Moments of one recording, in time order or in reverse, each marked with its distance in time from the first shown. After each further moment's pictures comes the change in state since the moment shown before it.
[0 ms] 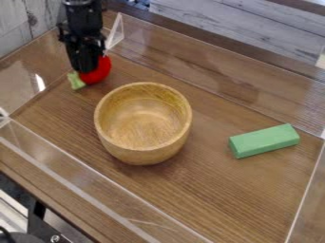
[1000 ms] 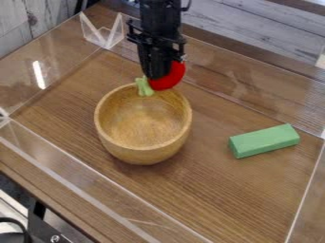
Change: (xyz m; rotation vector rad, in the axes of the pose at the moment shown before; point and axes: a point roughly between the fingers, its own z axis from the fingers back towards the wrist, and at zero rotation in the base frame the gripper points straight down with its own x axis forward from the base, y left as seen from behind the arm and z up) arm 0.016 -0.142 0.017 -0.019 -0.081 -0.169
